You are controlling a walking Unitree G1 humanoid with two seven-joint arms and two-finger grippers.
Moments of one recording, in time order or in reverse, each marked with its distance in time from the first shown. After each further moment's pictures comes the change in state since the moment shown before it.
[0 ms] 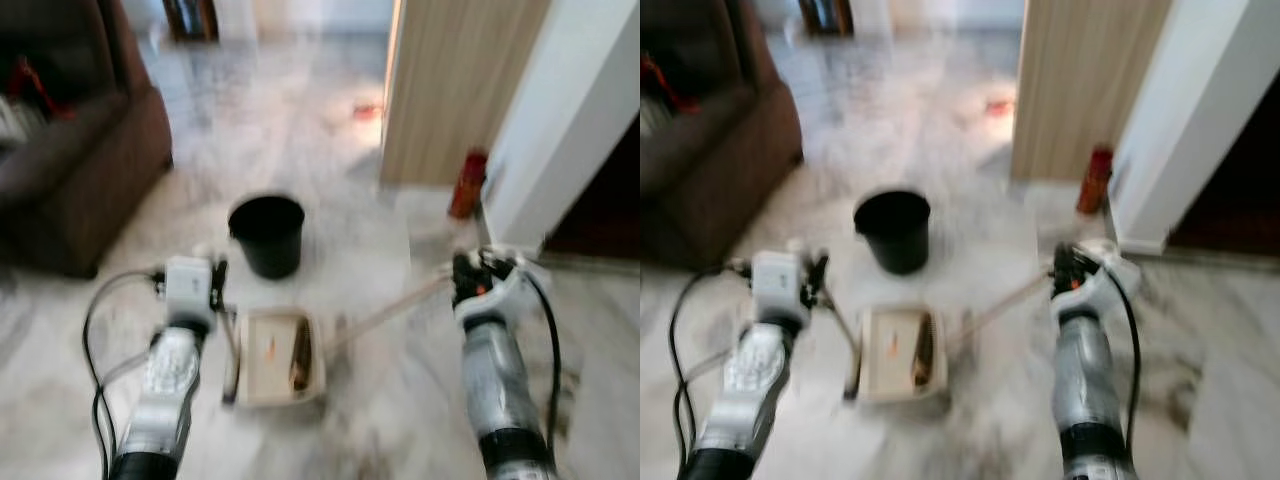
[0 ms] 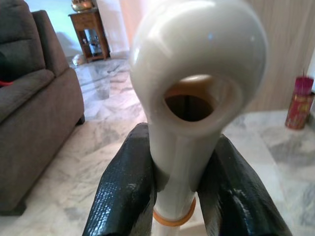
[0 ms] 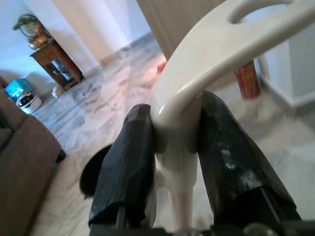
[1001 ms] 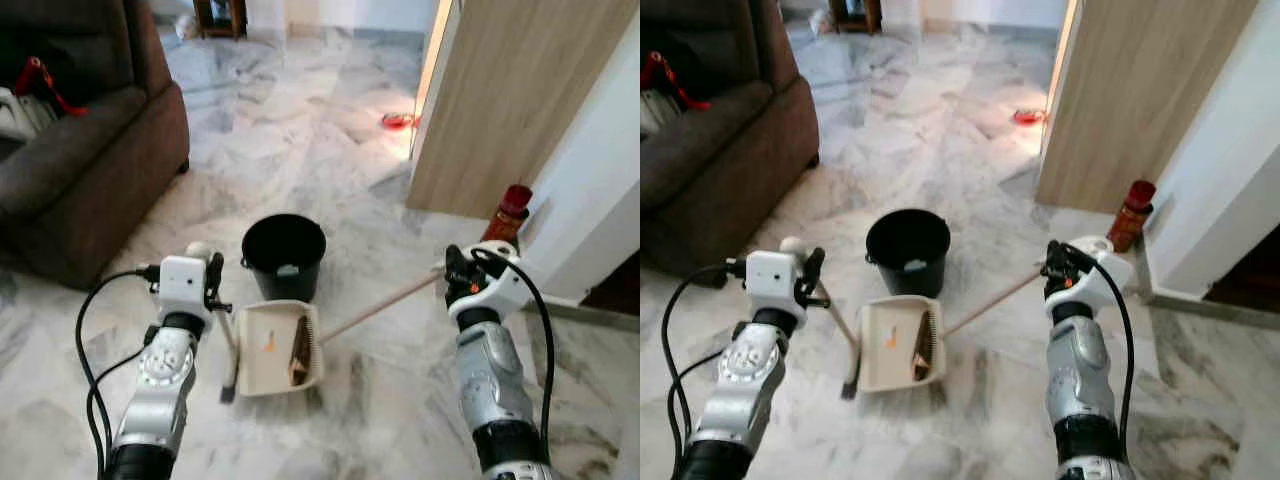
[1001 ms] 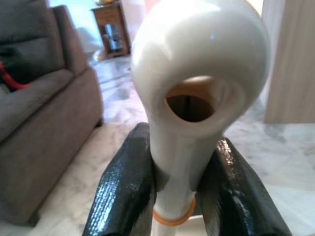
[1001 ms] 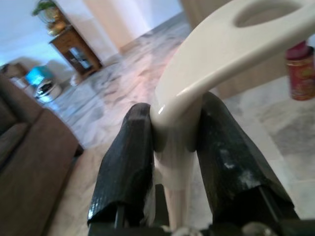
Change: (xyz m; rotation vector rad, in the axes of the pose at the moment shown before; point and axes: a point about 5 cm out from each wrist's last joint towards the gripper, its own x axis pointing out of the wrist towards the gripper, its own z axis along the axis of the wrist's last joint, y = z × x) left arm 0.001 0.003 0.001 0.010 -0.004 0.018; right arm -0.001 0.004 -0.003 0.022 0.006 0.022
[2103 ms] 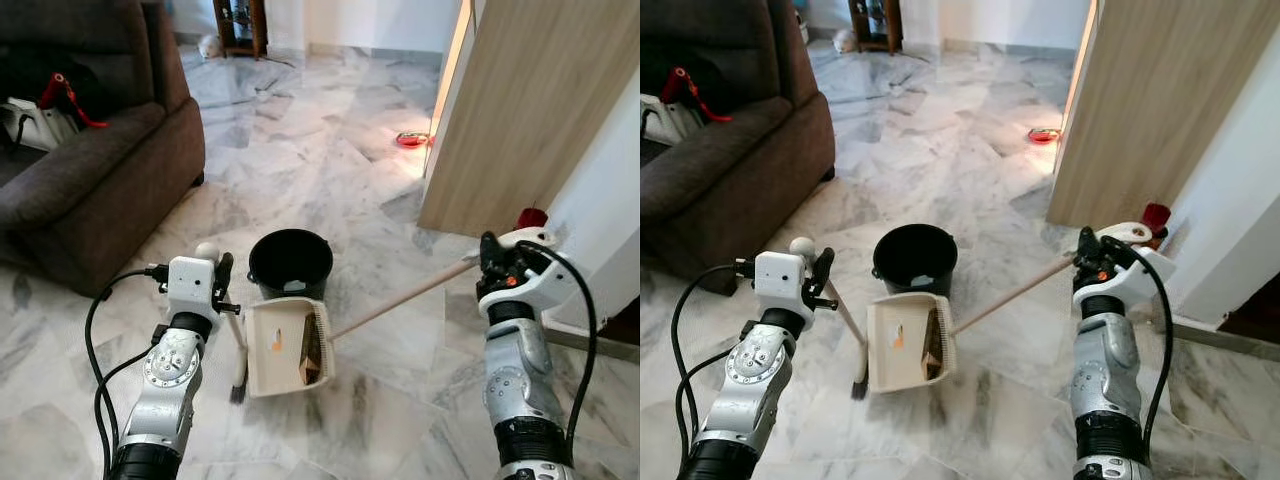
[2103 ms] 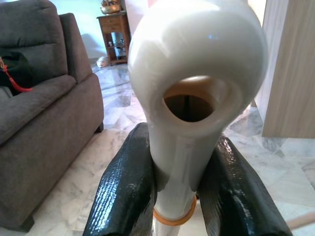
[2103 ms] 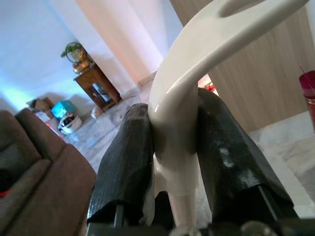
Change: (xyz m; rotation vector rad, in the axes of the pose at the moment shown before) left arm 0.000 -0.003 0.002 -0.013 -0.011 -0.031; right arm 0.003 -0.011 0.036 0.076 -0.153 0.015
